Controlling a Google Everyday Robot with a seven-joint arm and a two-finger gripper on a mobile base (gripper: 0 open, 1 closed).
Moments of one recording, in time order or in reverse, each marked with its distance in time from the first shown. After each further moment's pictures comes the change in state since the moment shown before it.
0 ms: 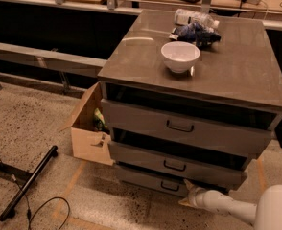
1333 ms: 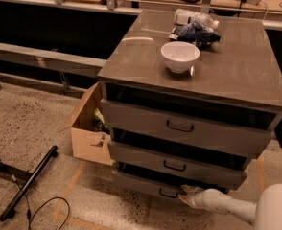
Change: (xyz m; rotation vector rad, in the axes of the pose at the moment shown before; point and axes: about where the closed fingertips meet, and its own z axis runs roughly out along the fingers) arm -0.007 0.002 0.000 -0.033 -0.010 0.003
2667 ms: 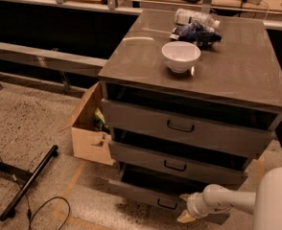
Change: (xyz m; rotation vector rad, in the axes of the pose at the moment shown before) arm -0.024 0.067 -0.056 -0.312 0.047 0.066
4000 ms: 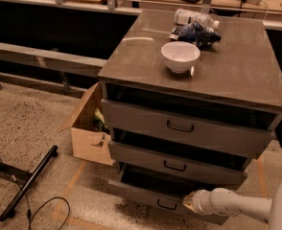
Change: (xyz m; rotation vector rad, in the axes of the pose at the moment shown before) arm 0.003 -0.029 -0.029 0.171 -0.030 0.095
